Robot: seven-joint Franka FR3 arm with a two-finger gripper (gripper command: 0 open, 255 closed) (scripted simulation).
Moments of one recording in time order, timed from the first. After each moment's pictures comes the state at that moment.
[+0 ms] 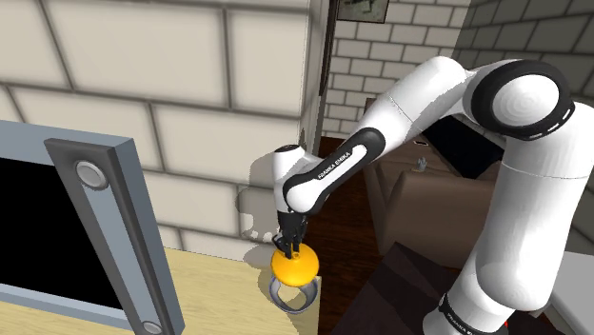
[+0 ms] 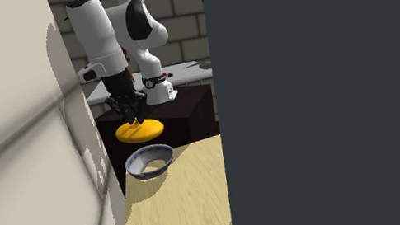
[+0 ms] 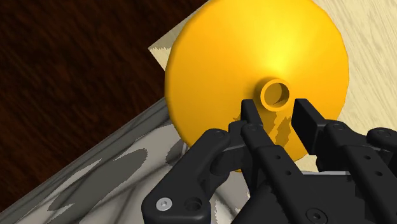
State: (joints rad) arm -0.02 0.19 0.32 -2.31 0.01 2.34 0.30
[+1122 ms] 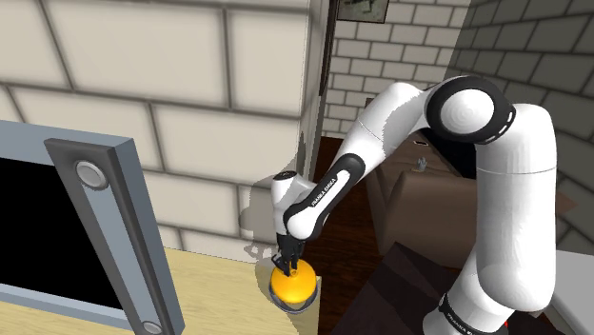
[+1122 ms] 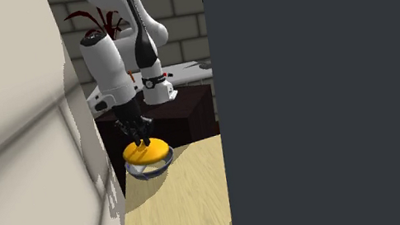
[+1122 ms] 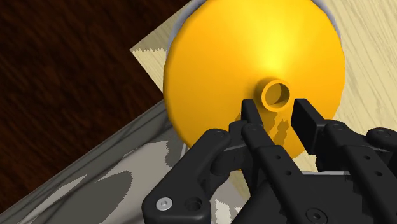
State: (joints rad) arm 0.01 0.39 0.28 -2.31 -0.07 2.53 0.35
